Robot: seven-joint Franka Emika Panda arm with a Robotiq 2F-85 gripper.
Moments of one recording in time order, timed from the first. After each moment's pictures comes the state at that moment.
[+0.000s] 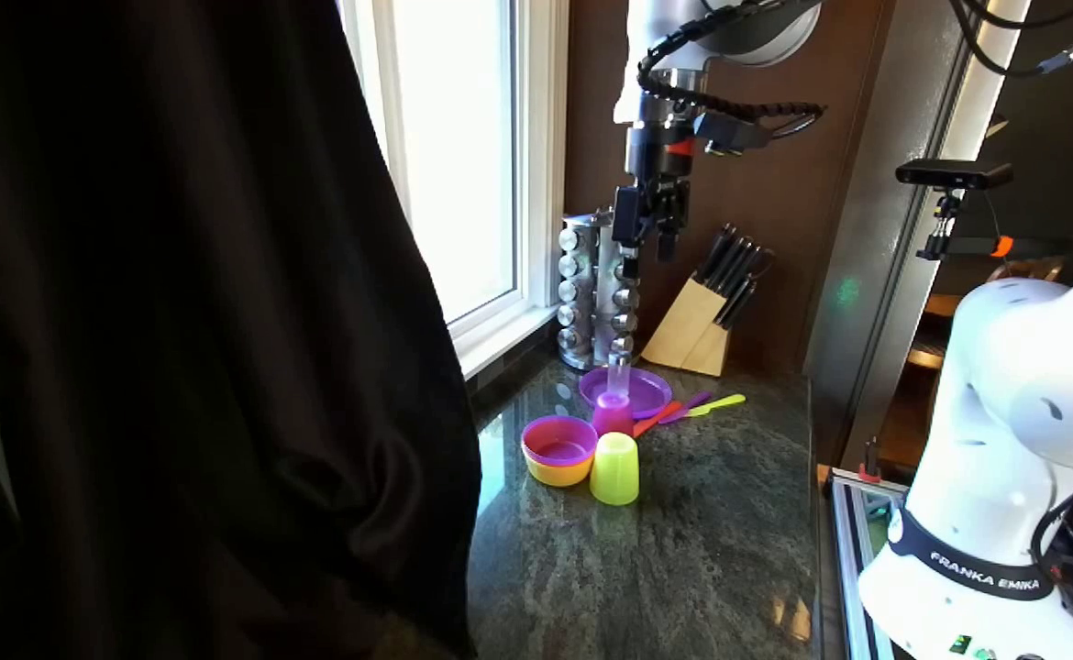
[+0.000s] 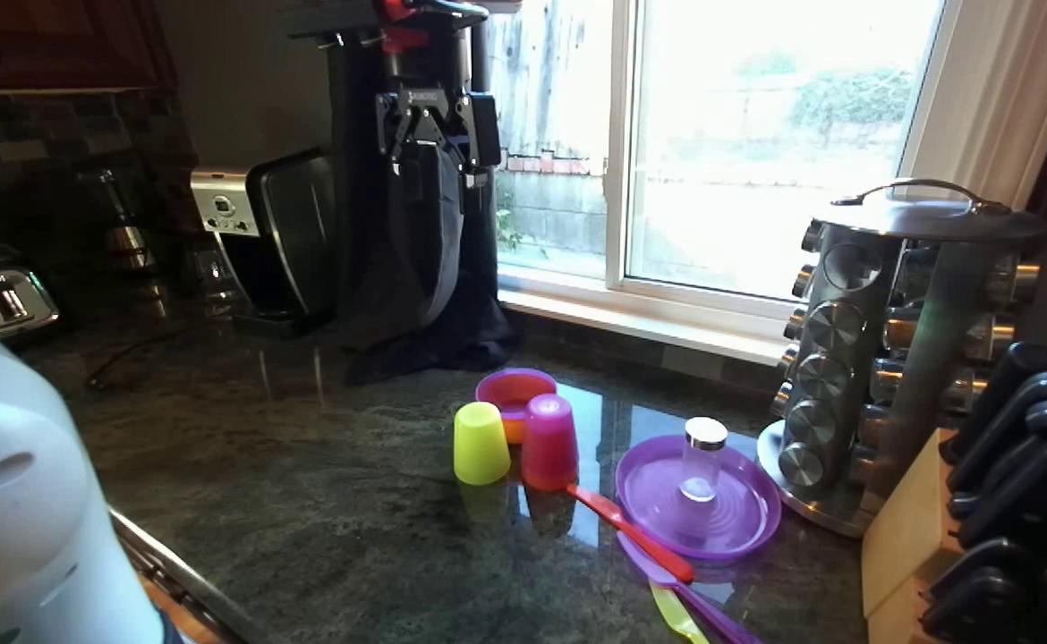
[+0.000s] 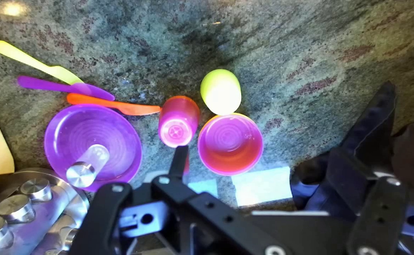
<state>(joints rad) -0.06 -0.61 -0.03 -2.40 0.00 1.80 0.11</state>
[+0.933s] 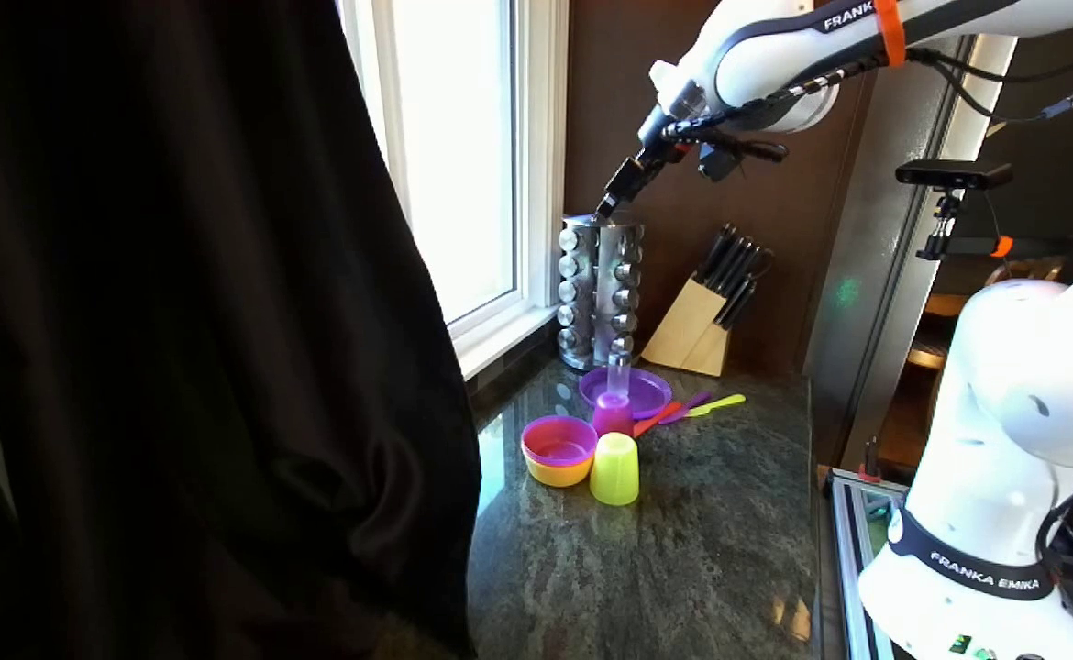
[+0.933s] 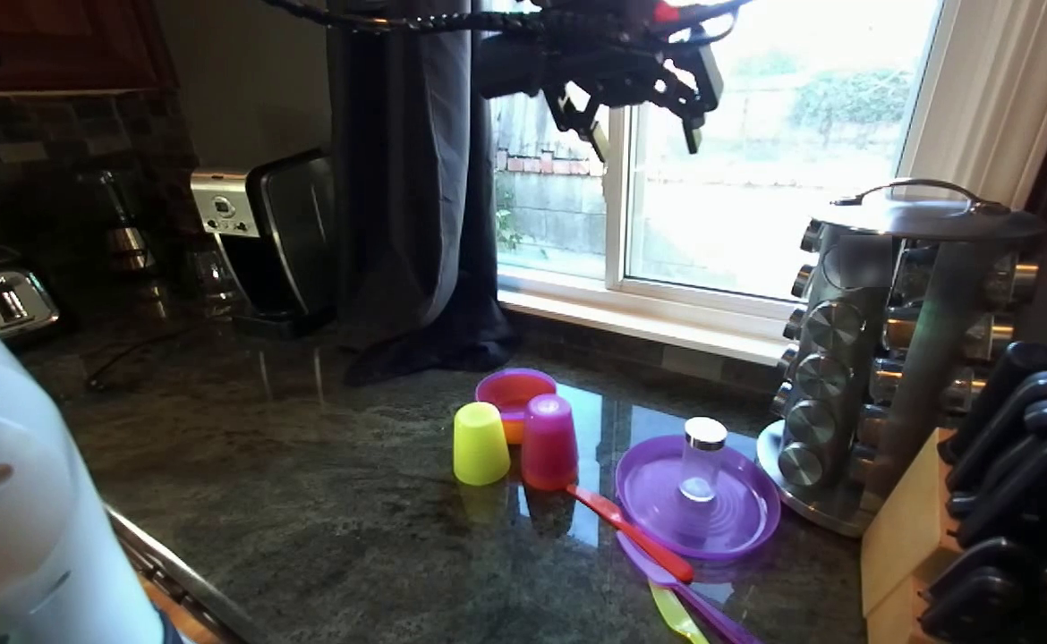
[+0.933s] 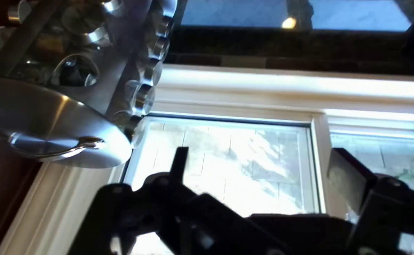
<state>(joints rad) -0.12 -0.60 -0.32 -2.54 -0.13 2.64 -0.31</state>
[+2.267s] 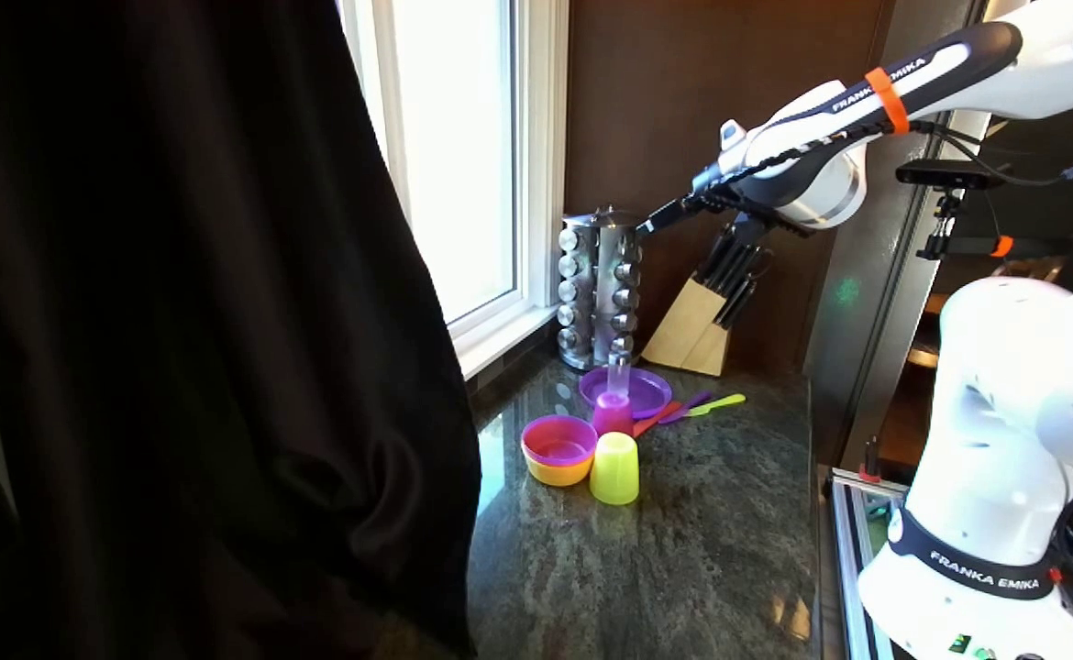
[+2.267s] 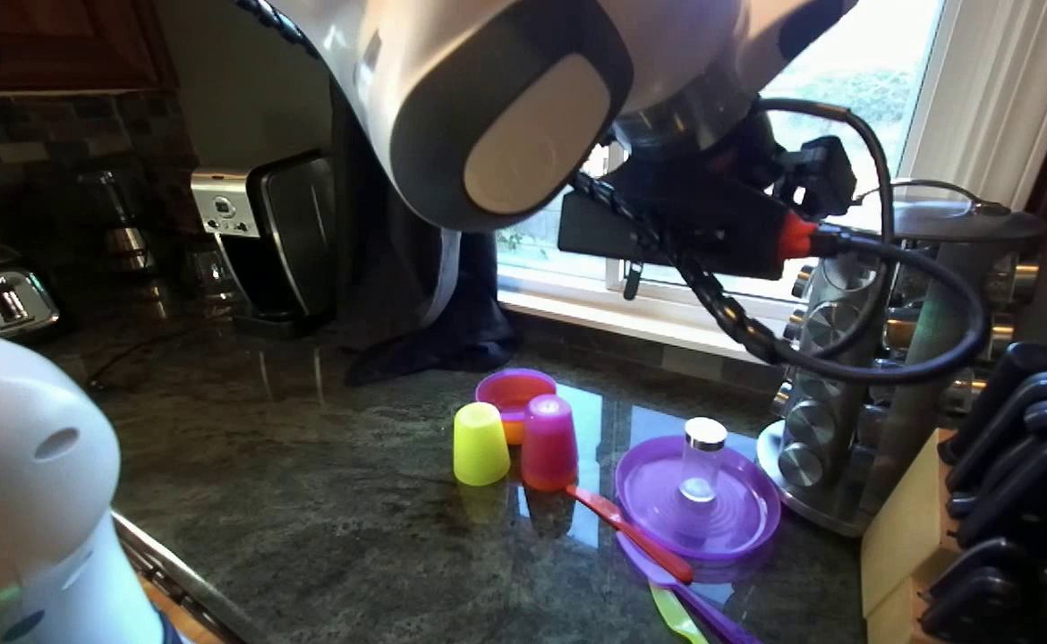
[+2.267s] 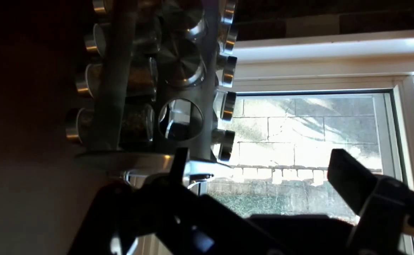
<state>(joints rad) 0.07 -0.63 -0.78 -2.75 -0.05 3.16 -0.57</state>
